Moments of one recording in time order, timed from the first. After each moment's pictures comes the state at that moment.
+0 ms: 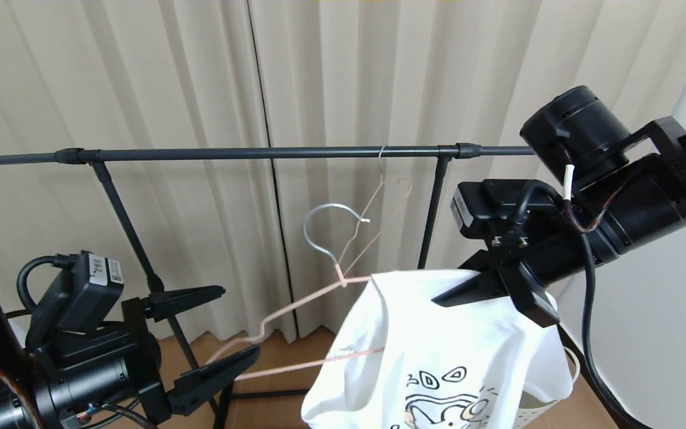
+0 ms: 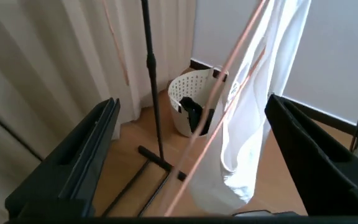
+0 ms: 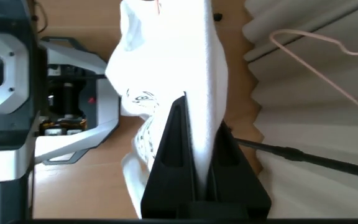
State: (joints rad) left arm -0.32 1.40 -0.21 -1.03 -0.57 0.13; right arm 0.54 1.75 -1.54 0.76 0.46 -0.87
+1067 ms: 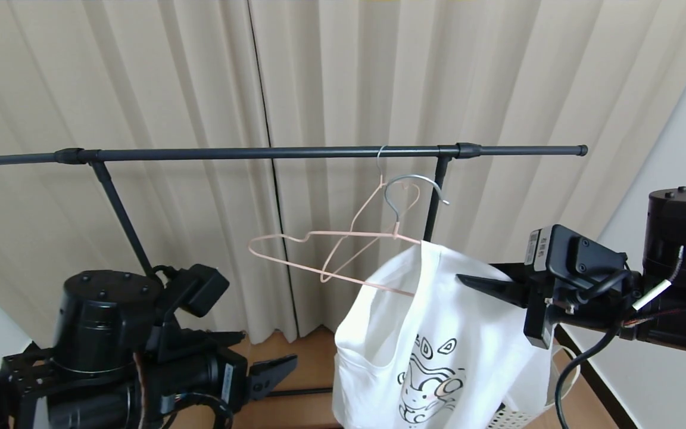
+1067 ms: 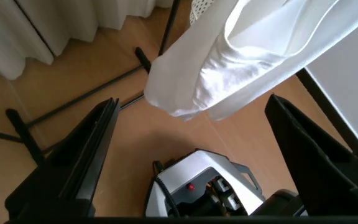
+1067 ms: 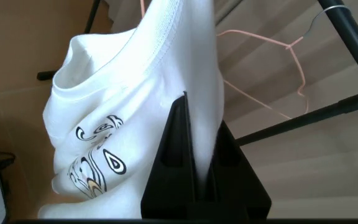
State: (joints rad) left arm -0.58 1.53 -0.45 -0.50 -0.08 -0.18; right arm 0.44 1.50 -0.65 -0.49 0.37 -0.70
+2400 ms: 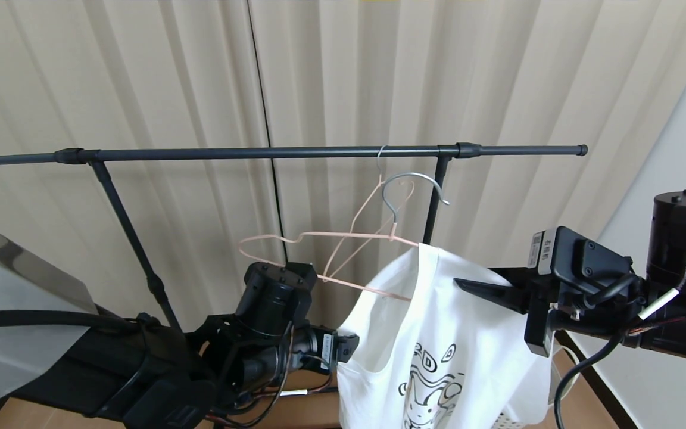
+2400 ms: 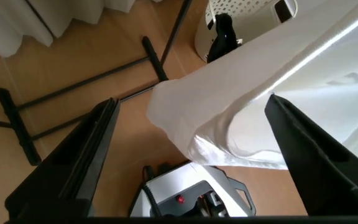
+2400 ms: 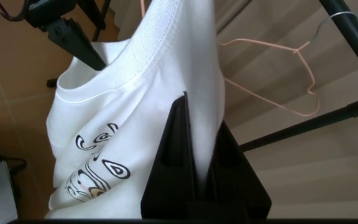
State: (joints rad) left arm -0.72 1.94 -0.76 -0.52 0.11 -0.33; right arm 0.47 1.49 -0.63 -0.50 0.36 -0.67
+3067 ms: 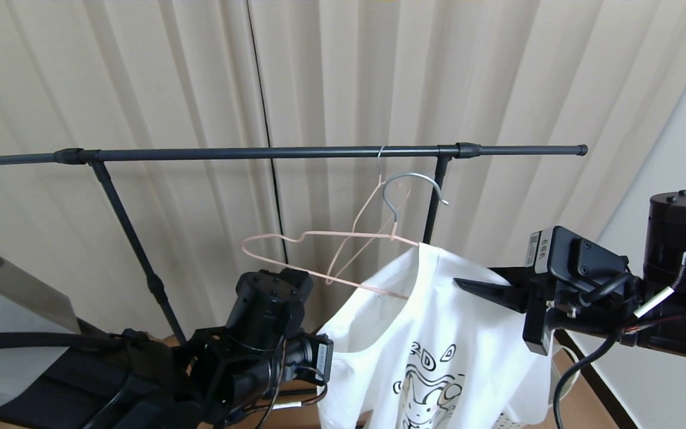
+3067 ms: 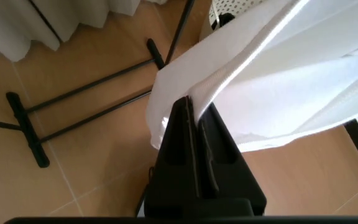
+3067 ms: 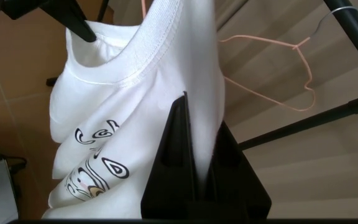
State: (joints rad) left arm -0.73 1.91 -0.68 -0.57 0.14 -0.30; right arm 0.46 1.50 -0.64 -0.50 0.36 -0.67
